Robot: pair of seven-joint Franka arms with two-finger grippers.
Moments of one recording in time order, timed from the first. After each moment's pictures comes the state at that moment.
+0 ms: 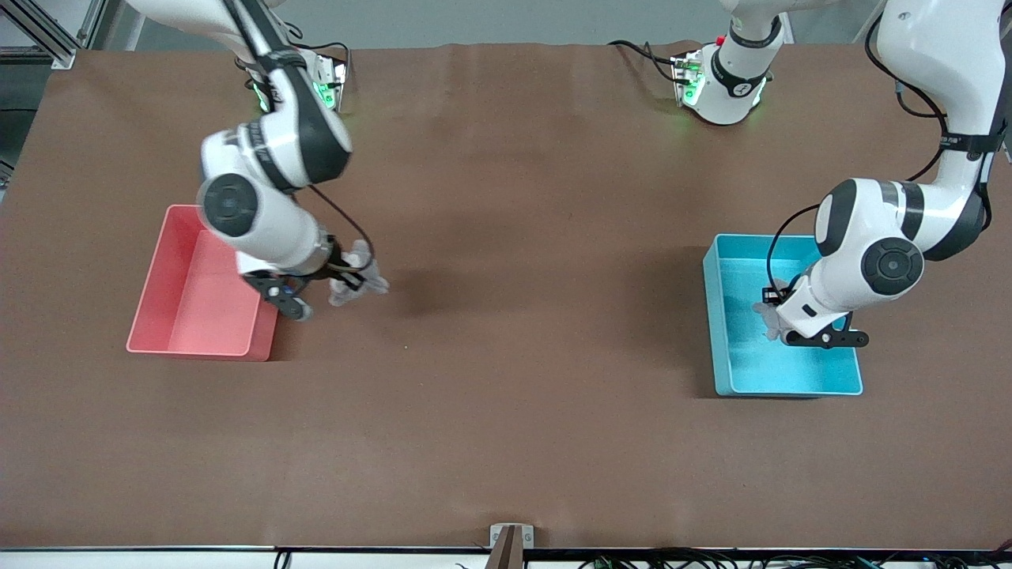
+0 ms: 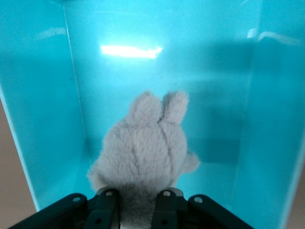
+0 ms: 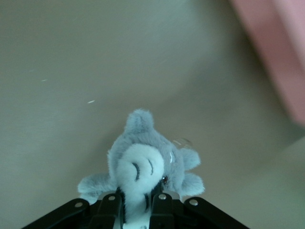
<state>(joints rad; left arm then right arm) 0.13 0.38 -0.18 -1.95 0.24 2.12 -0.15 0.53 0.32 -0.08 -1.83 0.14 2.07 1.09</state>
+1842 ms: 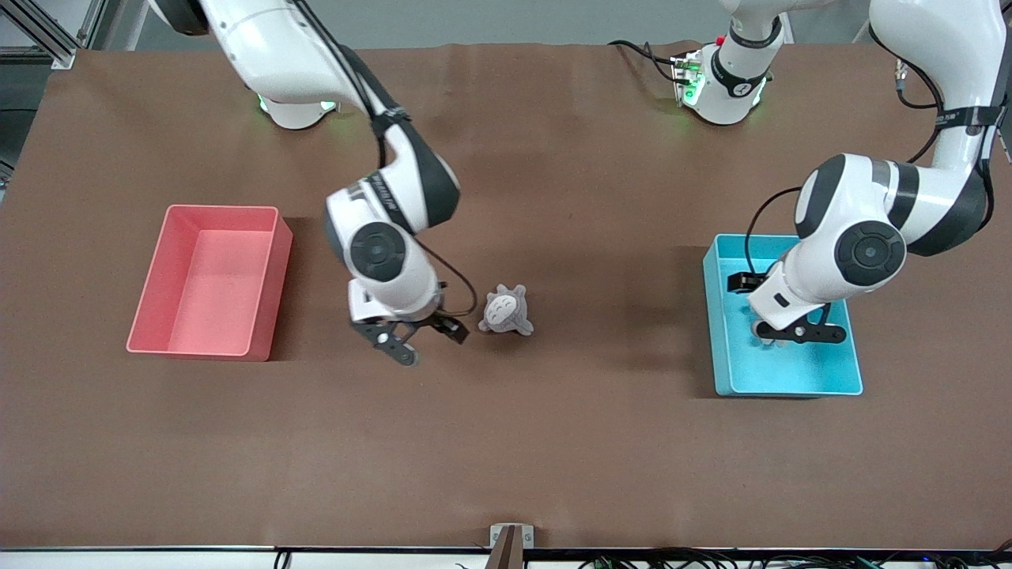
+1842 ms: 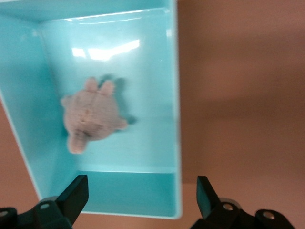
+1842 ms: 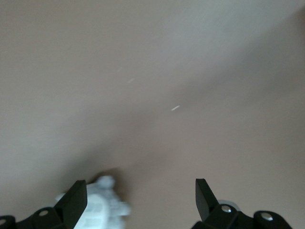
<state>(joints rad) 0.14 0.33 -0.42 -1.76 0.19 1.84 -0.27 0.58 0.63 -0.12 -1.35 0.14 1.90 0.94</state>
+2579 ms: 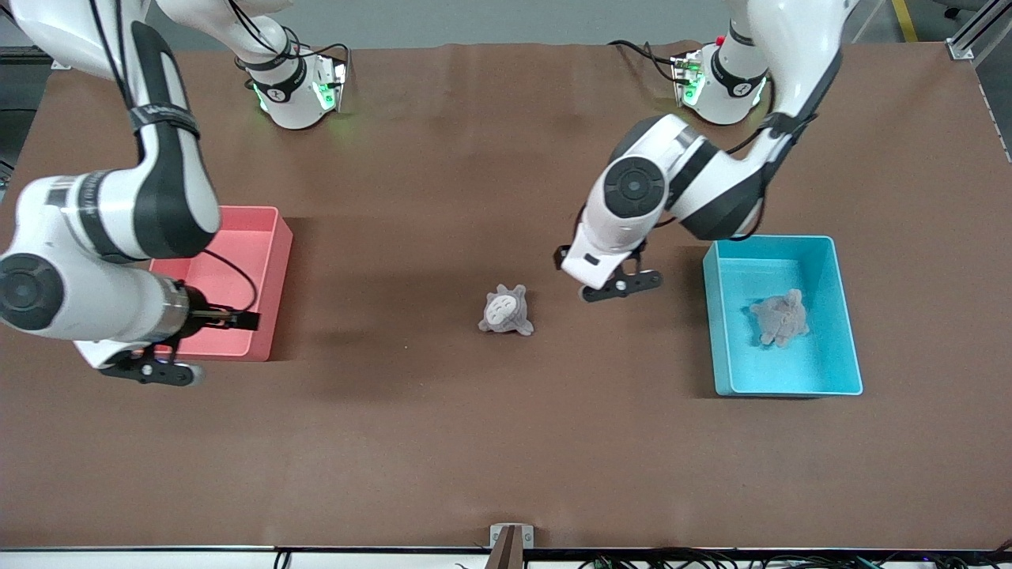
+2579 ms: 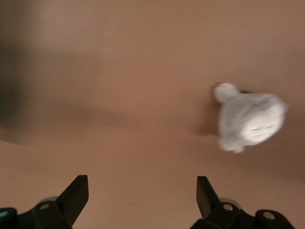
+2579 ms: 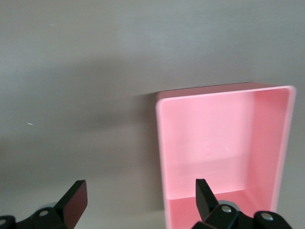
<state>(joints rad) -0.18 0.52 -0.57 -1.65 0.17 2.05 -1.03 0.18 0.46 -0.13 -1.35 0.02 1.59 0.16</state>
